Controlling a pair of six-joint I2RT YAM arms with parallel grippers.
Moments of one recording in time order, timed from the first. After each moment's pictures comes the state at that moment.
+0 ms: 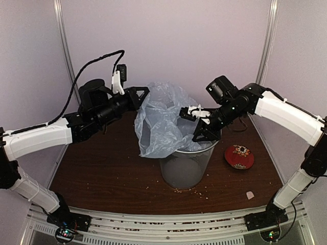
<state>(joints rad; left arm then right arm) -0.81 1.39 1.13 0.31 -0.06 -0.47 0.72 1.58 1.58 -0.99 -0.31 -0.53</state>
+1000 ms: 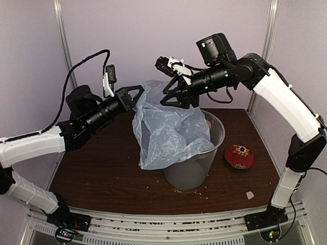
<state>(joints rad) -0.81 1.28 1.00 0.49 0.04 -0.56 0.88 1.77 2.22 -1.00 -0.34 -0.47</state>
